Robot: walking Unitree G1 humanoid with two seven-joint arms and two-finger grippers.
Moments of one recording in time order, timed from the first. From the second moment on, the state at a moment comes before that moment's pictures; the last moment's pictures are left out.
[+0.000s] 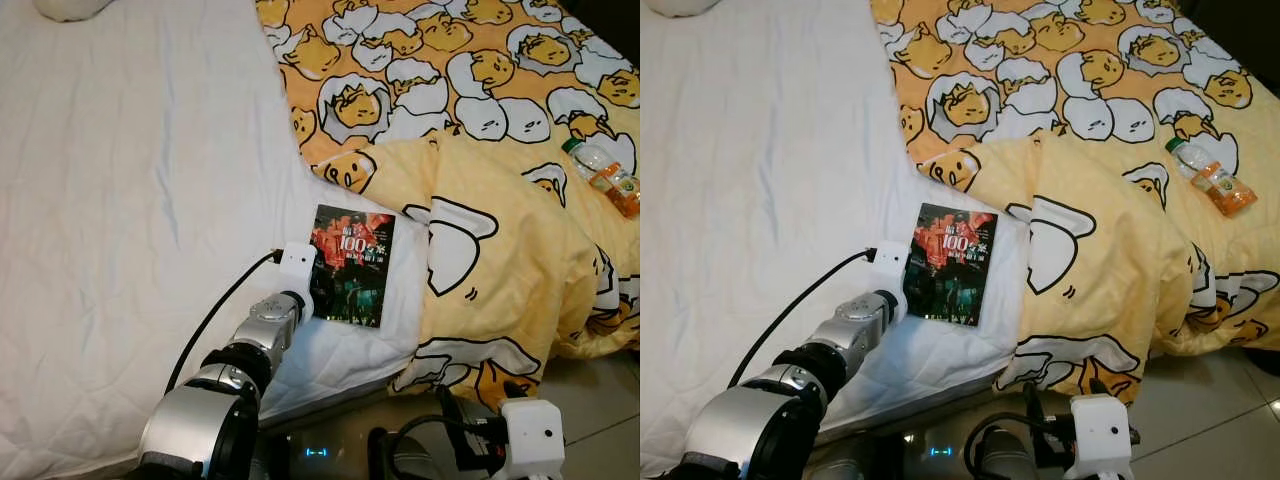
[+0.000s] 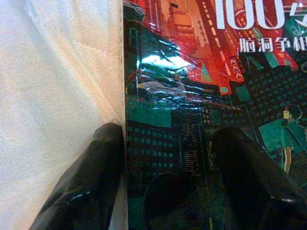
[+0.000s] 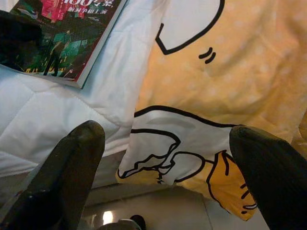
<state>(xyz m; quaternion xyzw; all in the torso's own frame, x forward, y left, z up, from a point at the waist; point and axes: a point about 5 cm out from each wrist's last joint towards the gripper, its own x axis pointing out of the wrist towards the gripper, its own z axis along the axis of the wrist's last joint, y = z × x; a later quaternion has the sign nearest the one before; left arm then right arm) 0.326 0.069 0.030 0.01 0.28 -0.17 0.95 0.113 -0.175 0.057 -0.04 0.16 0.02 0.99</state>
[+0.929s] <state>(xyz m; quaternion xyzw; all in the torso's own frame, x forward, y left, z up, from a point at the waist) 0.311 0.074 0.015 -0.02 0.30 -0.22 0.93 0.207 -0.175 0.045 0.00 0.11 0.01 0.99</state>
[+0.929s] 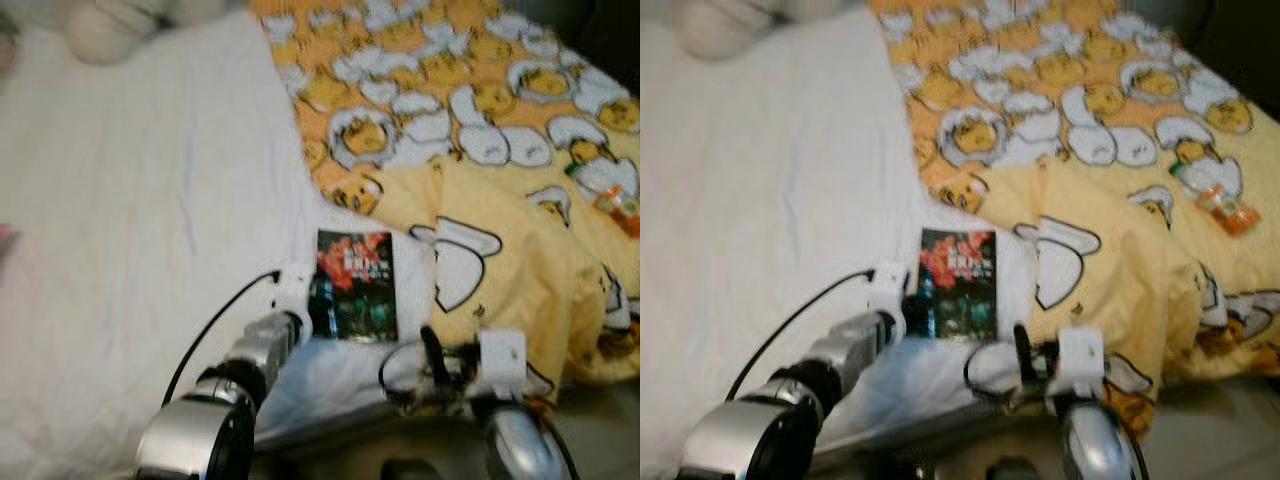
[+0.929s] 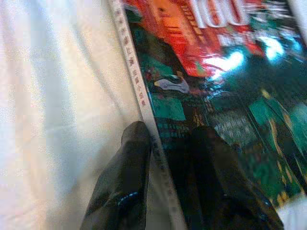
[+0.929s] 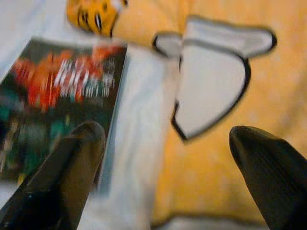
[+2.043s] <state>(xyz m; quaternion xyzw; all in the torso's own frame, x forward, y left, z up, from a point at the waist) 0.340 0.120 0.102 -0.05 0.00 -0.15 0.99 0.275 -0.203 0.077 0.01 0.00 -0.04 1.00</state>
